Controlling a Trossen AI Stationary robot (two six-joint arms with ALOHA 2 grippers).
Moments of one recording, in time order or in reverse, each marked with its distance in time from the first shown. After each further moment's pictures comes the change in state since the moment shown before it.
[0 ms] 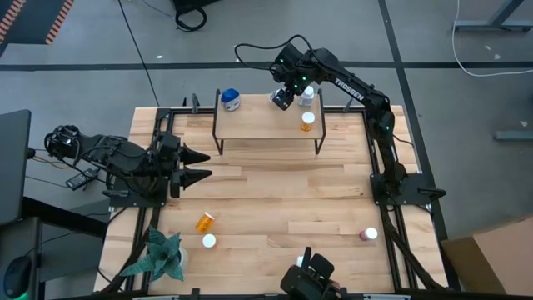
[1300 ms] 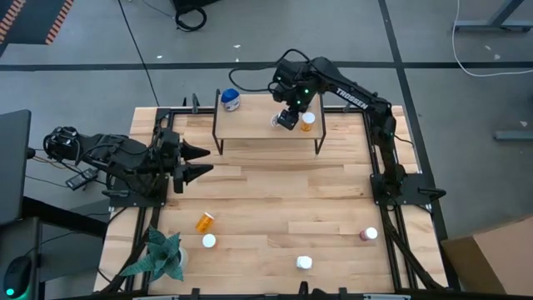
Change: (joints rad) left arm 0.044 0.000 0.000 -0.015 -0.014 0.011; right arm 0.135 -0.057 0.006 -0.225 -0.092 0.020
